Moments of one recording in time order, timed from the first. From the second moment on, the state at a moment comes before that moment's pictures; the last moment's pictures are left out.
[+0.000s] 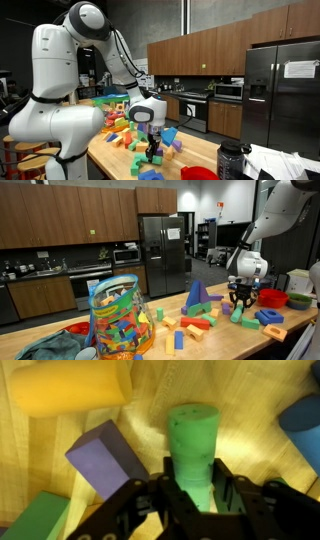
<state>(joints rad) 0.67 0.07 -0.96 -2.77 0.63 2.72 -2.60</state>
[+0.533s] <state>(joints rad) 0.66 -0.01 -1.05 -2.77 0.49 2.82 -2.61</state>
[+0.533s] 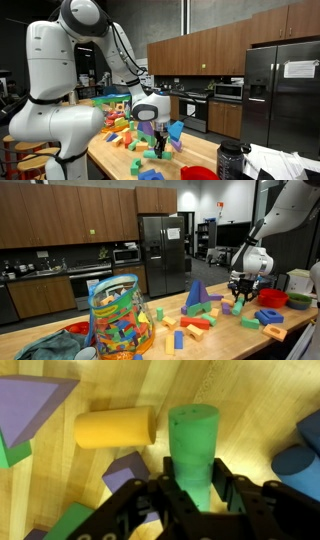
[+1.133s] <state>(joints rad) 0.66 -0.01 -1.04 -2.77 0.32 2.84 -2.60</state>
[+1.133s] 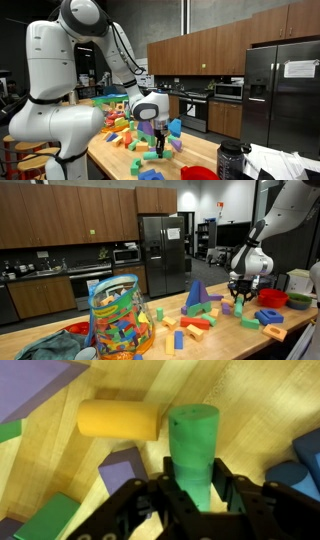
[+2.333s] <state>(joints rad) 0.76 -0.12 -1.09 -2.77 0.26 3.28 -2.60</state>
